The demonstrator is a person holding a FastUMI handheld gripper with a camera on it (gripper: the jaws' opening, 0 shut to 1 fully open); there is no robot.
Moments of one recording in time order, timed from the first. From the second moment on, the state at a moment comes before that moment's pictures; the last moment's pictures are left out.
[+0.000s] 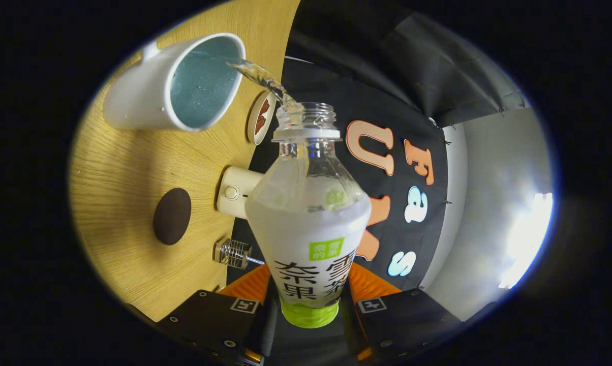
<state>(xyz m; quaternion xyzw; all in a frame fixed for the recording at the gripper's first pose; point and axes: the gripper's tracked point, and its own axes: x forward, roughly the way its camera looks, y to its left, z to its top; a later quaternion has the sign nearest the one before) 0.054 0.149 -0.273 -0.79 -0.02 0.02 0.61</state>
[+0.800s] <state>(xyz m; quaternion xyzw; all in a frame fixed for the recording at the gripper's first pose) 0.052 0.154 -0.262 -0.82 -0.03 0.03 0.58</state>
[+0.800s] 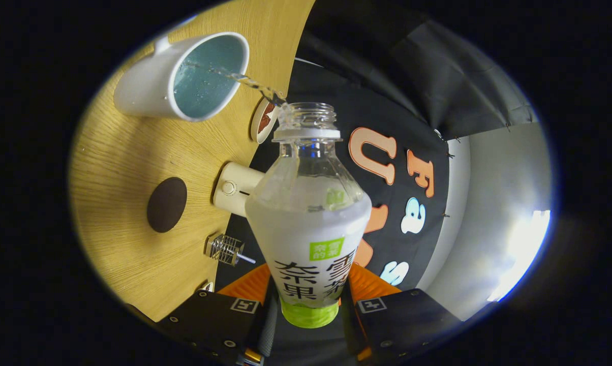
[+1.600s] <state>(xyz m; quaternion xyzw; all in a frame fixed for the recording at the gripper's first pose) 0.055 0.174 -0.264 -0.84 -0.03 0.07 0.54</state>
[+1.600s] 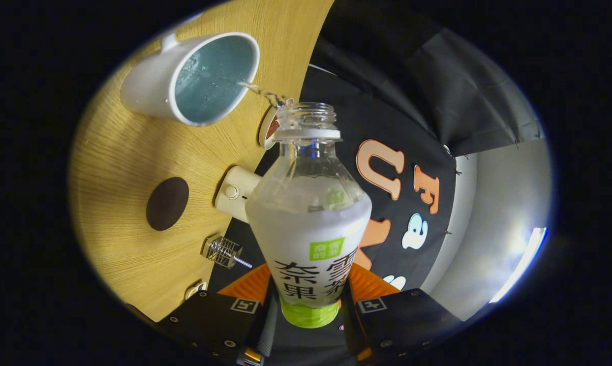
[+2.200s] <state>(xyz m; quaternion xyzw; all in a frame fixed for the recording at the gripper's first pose) 0.059 0.183 -0.266 -0.86 -0.01 0.09 0.51</state>
